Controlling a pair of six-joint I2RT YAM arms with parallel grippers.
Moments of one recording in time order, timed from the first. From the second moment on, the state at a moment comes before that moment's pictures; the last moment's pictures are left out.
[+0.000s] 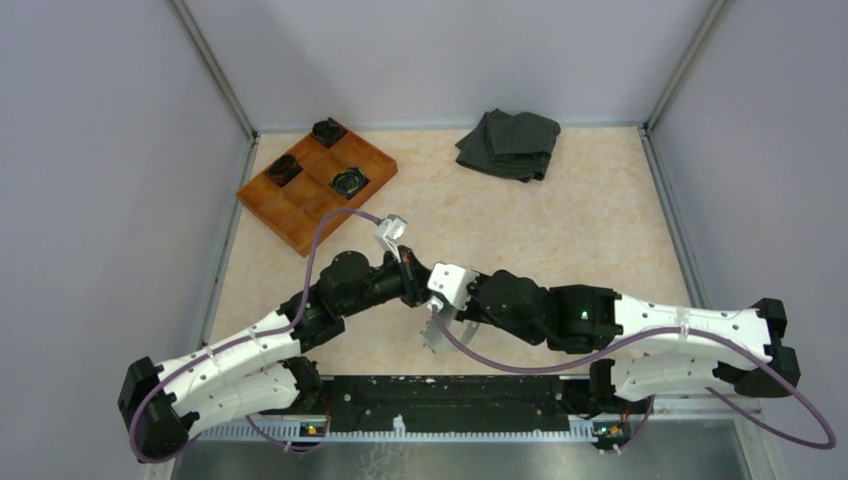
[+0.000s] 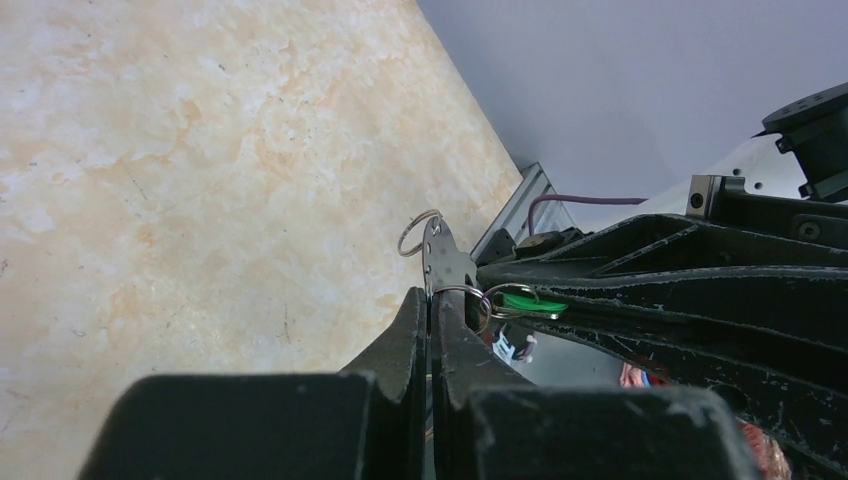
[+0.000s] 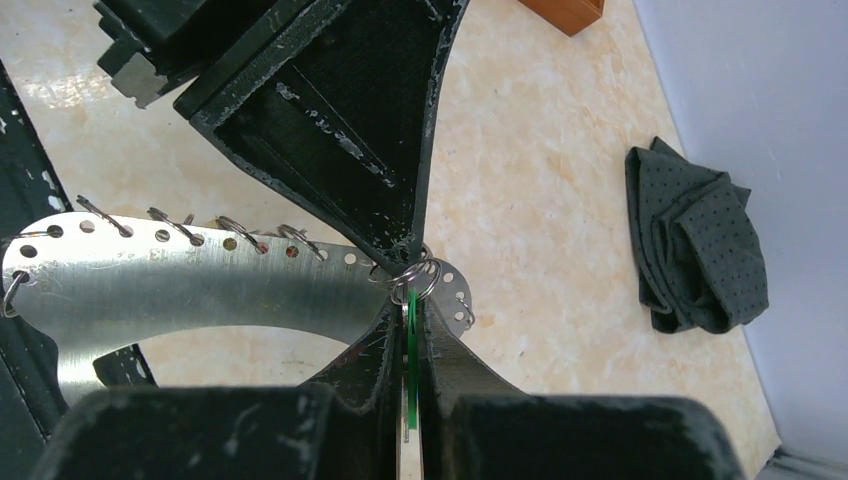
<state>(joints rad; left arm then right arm) -0.92 0.87 0.60 0.12 0.17 -0.78 1.40 1.07 1.05 -0.54 0.50 -0.29</state>
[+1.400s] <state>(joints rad) -0.92 0.84 0.56 0.26 0.32 -0.49 1.36 1.09 1.13 -0.62 0.48 -0.26</state>
